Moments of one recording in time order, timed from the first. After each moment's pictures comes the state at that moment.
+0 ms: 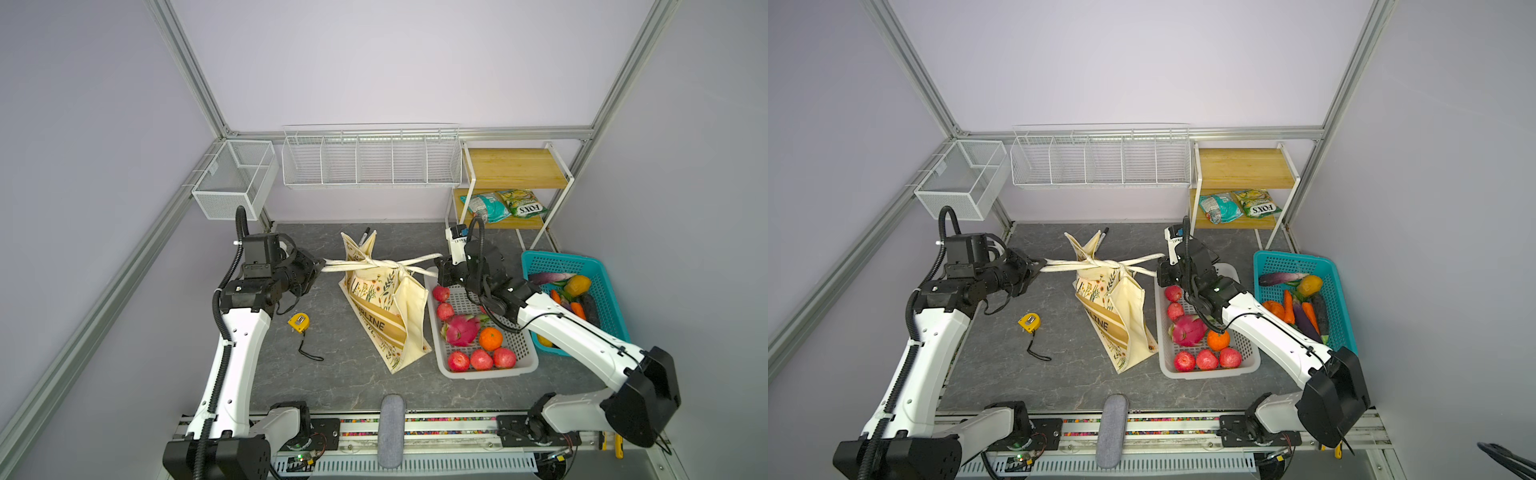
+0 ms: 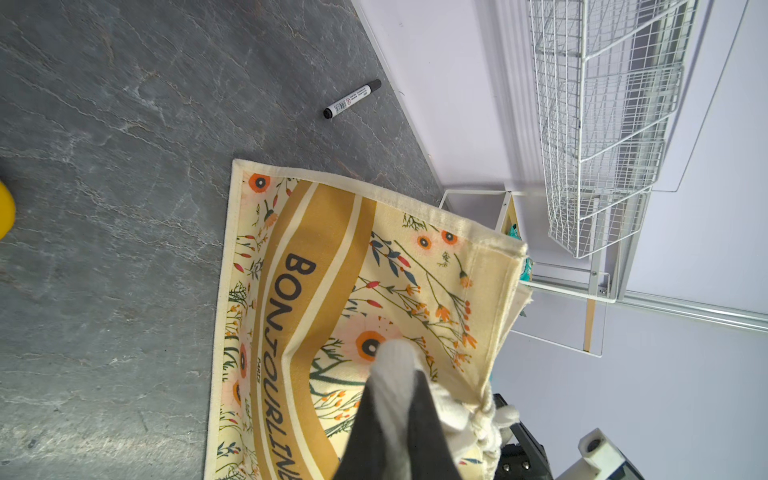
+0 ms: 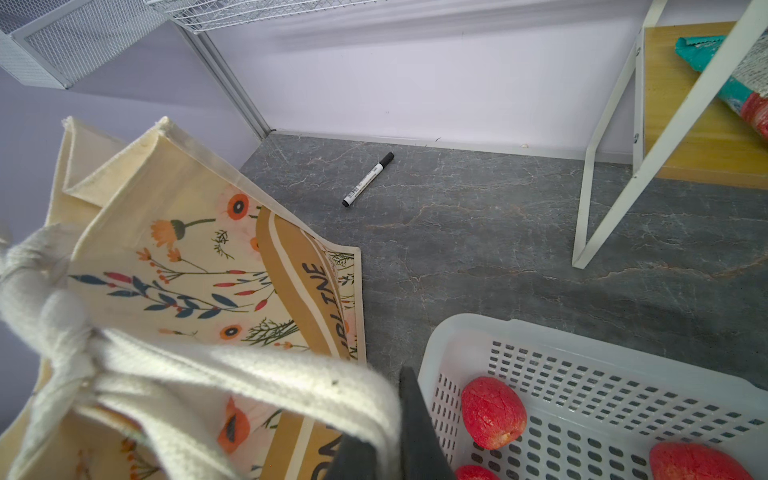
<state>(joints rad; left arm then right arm) 0.00 1.14 1.24 -0.77 0.41 -1.00 0.63 1.37 1.11 -0.22 0.08 0.33</state>
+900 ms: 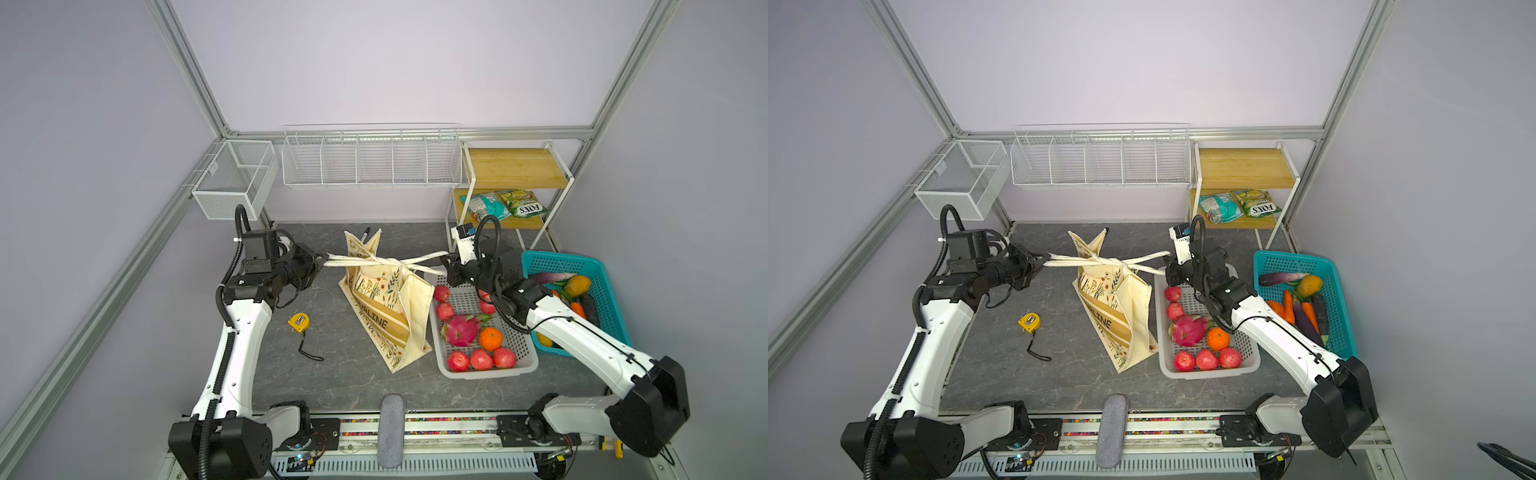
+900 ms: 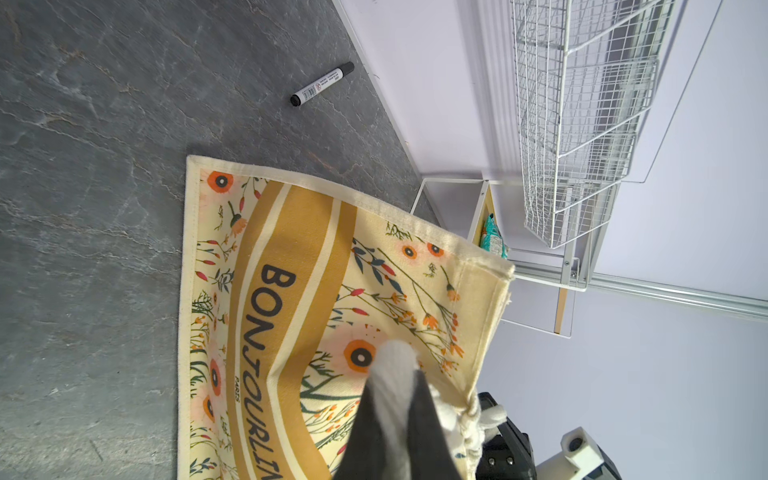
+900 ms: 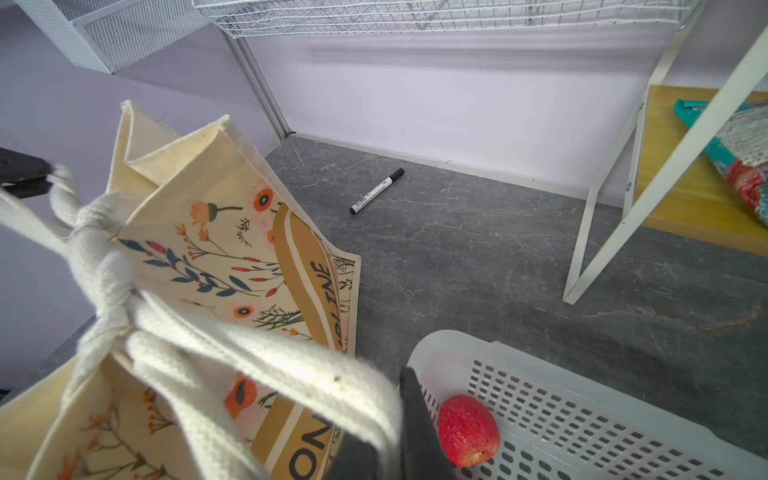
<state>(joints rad) 0.02 1.20 1.22 -0.66 0.54 -1.02 0.56 1.32 1.07 -0.16 -0.06 0.17</state>
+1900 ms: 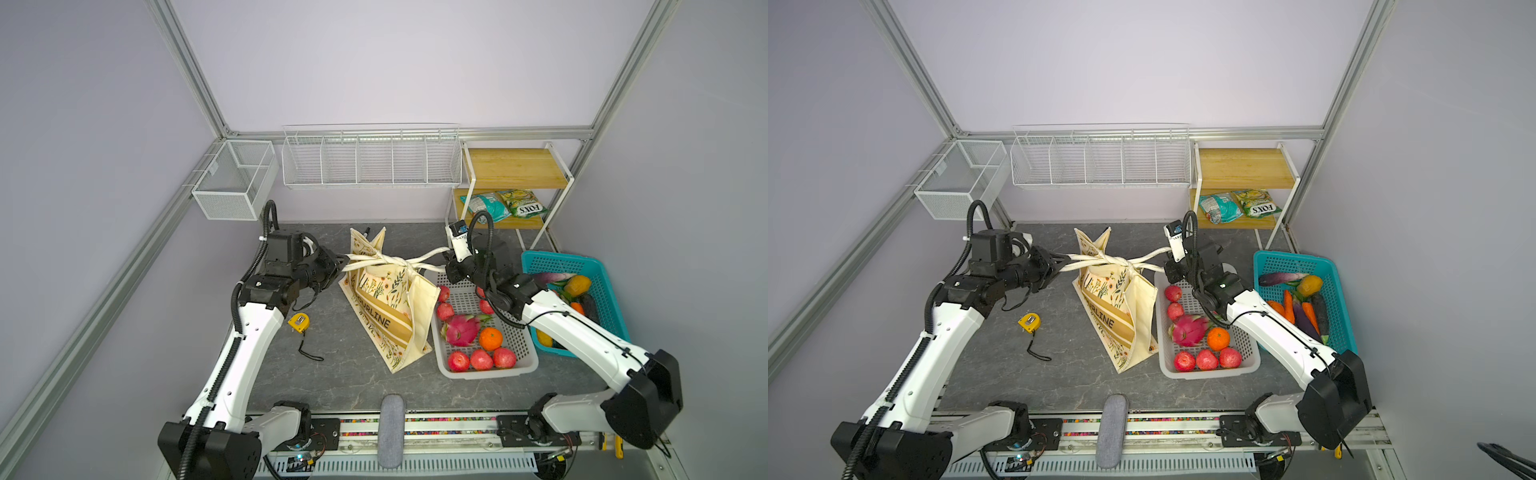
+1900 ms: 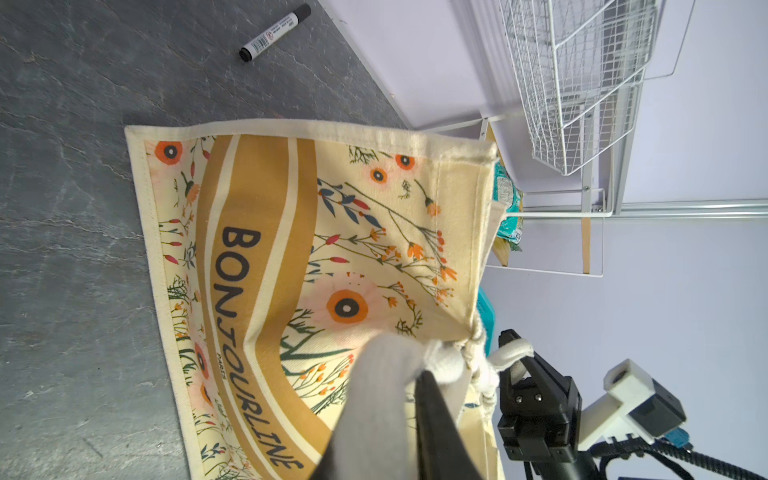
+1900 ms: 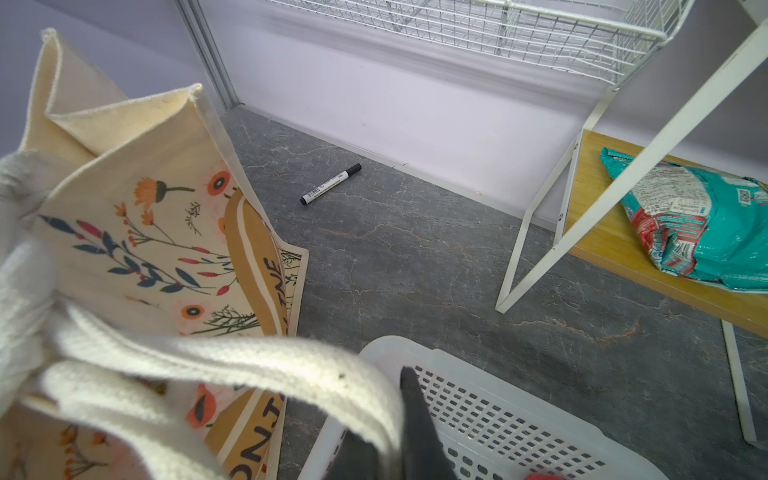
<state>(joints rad) -0.21 1.19 1.22 -0.65 0.44 -0.98 0.60 1.36 1.14 -0.22 0.09 0.02</state>
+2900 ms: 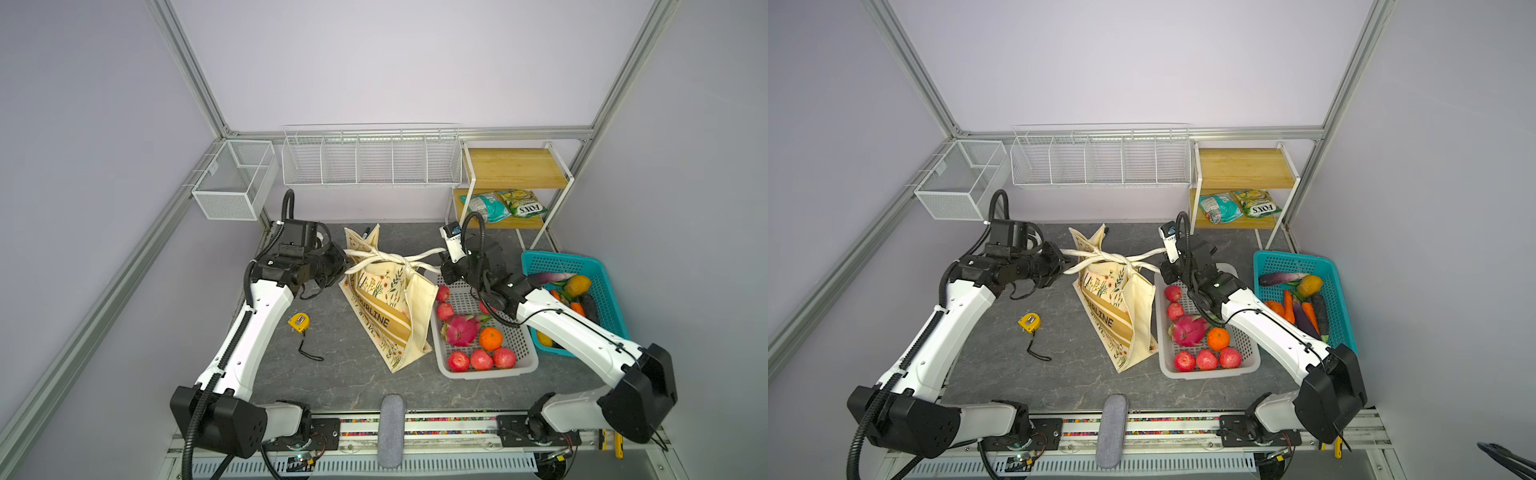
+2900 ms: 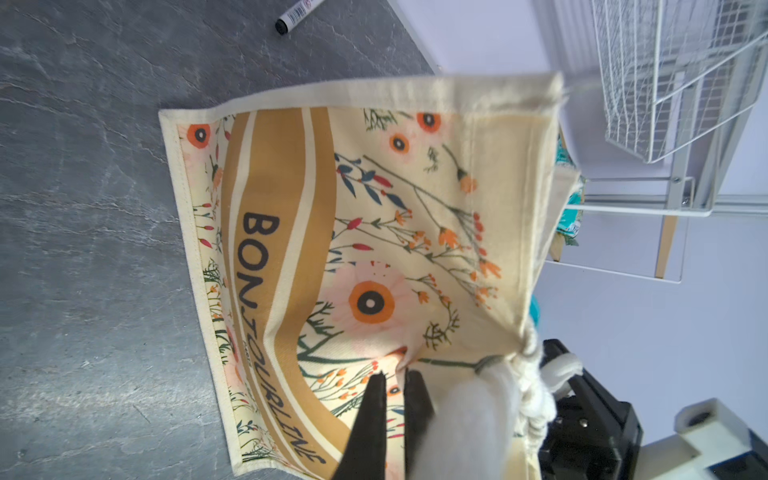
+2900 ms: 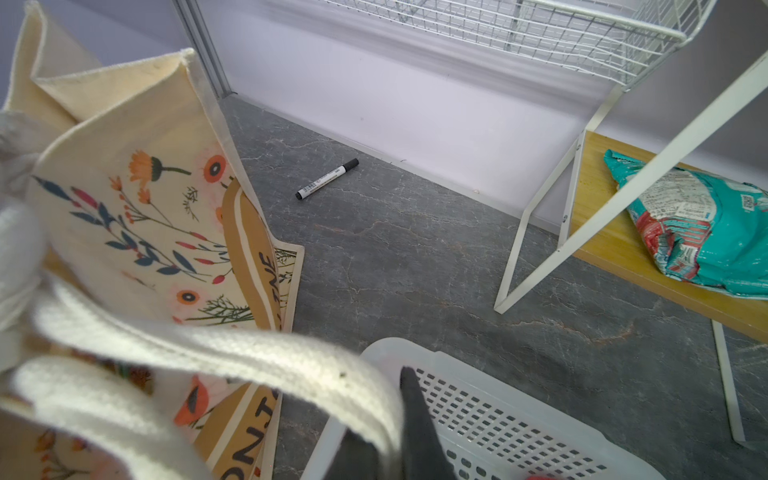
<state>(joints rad) -0.18 1.31 1.37 -0.82 0.39 -0.92 0.65 1.39 1.16 -0.22 0.13 0.01</state>
